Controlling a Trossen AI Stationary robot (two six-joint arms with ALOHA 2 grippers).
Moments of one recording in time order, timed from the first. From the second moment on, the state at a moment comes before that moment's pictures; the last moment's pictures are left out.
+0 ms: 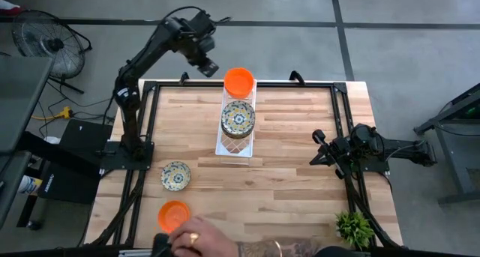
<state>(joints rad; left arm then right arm) 0.76 1.91 2.25 -1.52 0.01 -0.01 -0.09 0.01 0.01 0.09 -0.57 0.12</state>
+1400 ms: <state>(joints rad) 0.18 1.07 0.81 -1.15 0.21 -0.21 -0.09 0.01 0.01 0.09 -0.57 0.12</state>
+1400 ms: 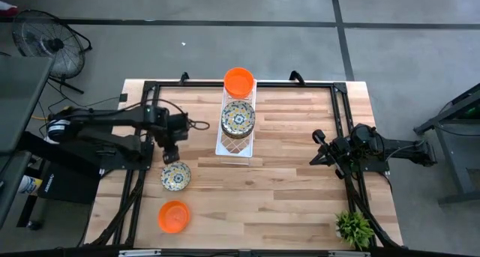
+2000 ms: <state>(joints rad) -0.06 1.07 0.67 -1.00 0.17 -0.18 -0.09 0.01 0.01 0.09 -0.57 0.12</state>
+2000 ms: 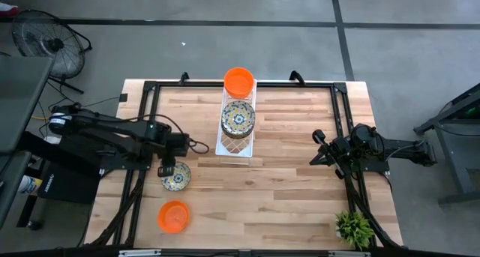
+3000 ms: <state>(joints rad) -0.05 1.15 0.68 -0.91 0.17 -0.36 -0.09 0.01 0.01 0.09 -0.57 0.12</state>
